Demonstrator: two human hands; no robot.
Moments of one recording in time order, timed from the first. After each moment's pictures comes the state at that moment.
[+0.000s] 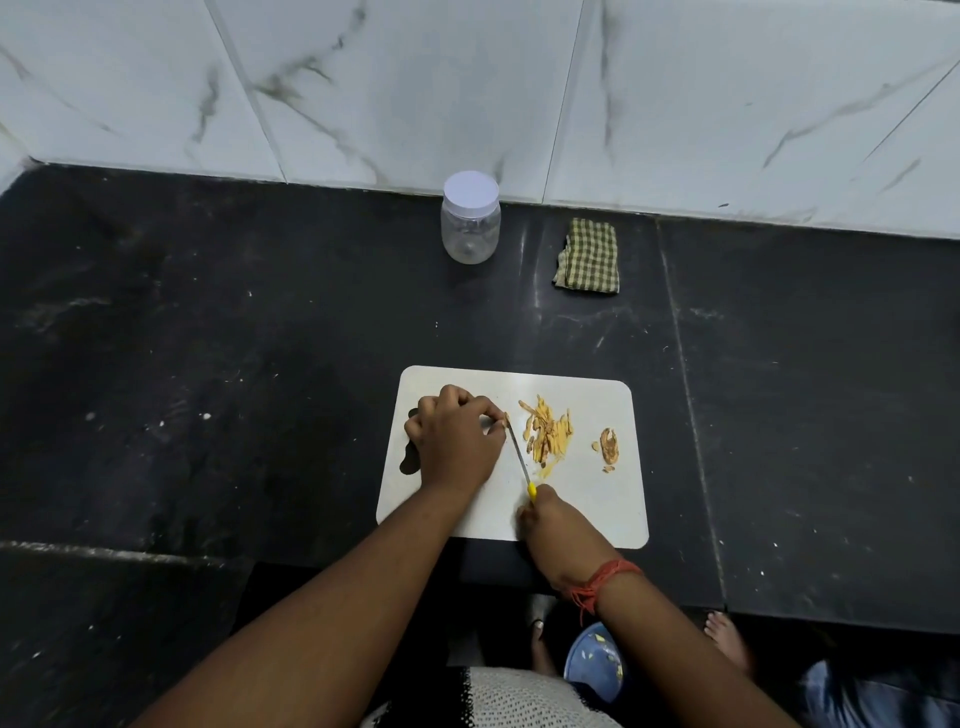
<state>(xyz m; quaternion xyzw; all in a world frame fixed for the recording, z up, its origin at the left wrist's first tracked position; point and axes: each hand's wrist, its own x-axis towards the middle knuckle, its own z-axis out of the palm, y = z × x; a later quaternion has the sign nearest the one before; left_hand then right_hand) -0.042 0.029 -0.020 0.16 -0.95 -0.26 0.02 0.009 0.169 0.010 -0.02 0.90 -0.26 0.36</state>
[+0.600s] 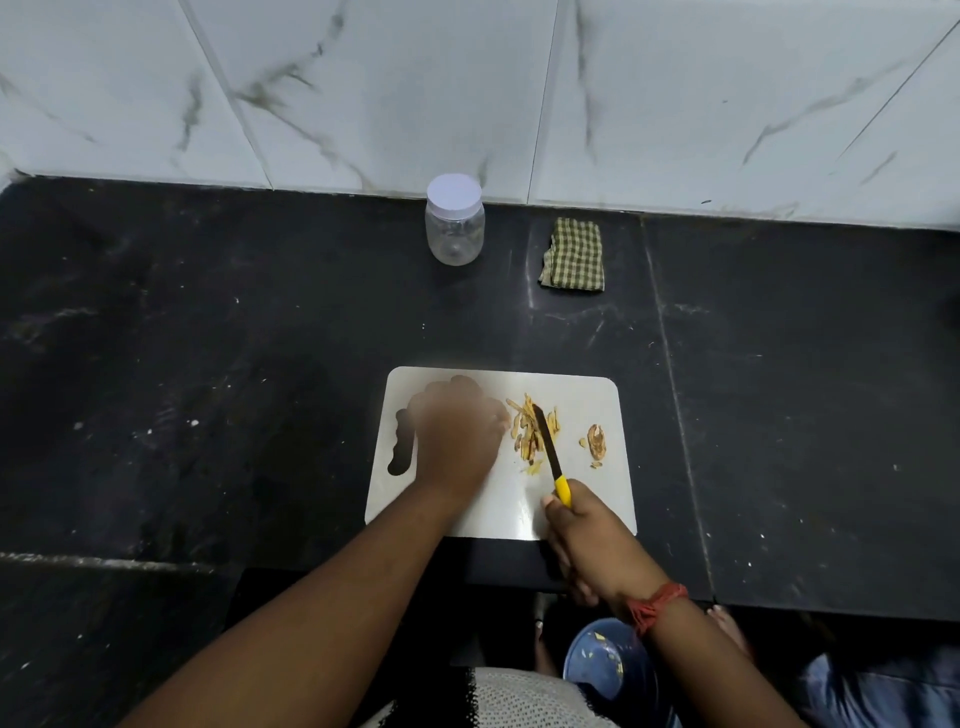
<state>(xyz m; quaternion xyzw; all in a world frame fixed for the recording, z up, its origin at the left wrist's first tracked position) -0.045 0.036 -0.016 0.05 -0.98 -0.18 0.07 0.026 0.208 0.043 0.11 0.76 -0.54 0.34</state>
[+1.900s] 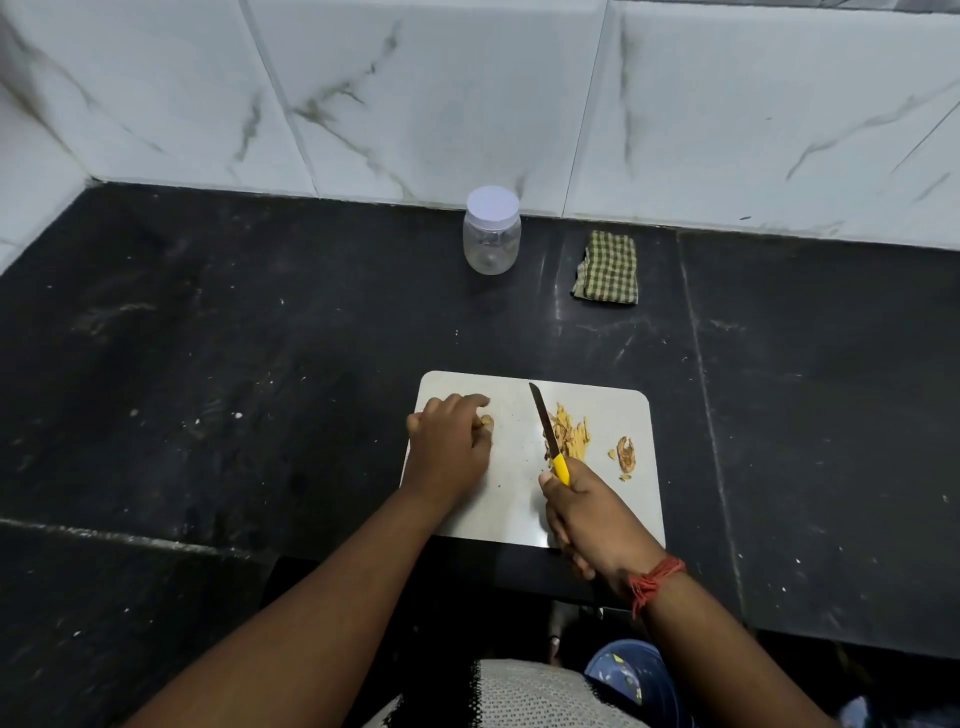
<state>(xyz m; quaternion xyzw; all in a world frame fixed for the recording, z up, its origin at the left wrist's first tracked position) -0.030 -0.005 -0.013 0.08 -0.96 -0.27 0.04 0.005 0.182 0.052 0.02 0.77 -0.55 0.32</state>
